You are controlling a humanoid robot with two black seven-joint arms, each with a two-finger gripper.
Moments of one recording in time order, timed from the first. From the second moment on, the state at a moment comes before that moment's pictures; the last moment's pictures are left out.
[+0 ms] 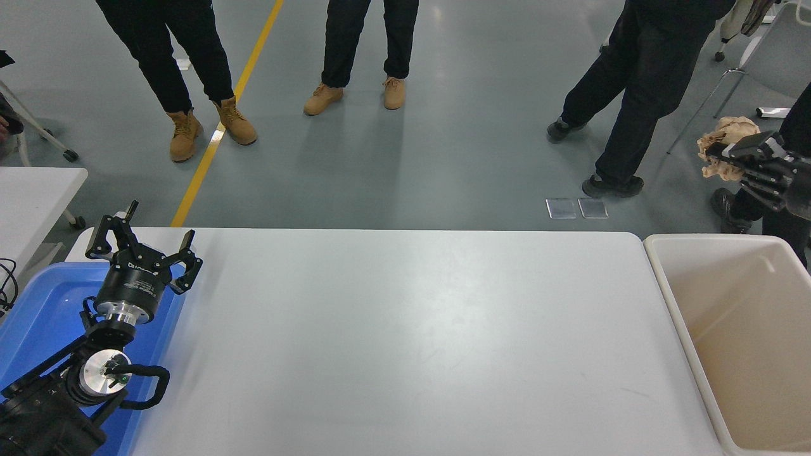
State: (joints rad) left arm -0.42 0.43 -0.90 -0.65 0.00 -0.49 -0.57; right arm 1.10 -0.95 -0.07 0.75 -0.46 0.29 0.49
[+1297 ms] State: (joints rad) left arm -0.42 0.43 -0.90 -0.65 0.00 -0.49 -0.57; right arm 0.76 -0.72 -0.15 0.12 -0.31 0.26 0.45
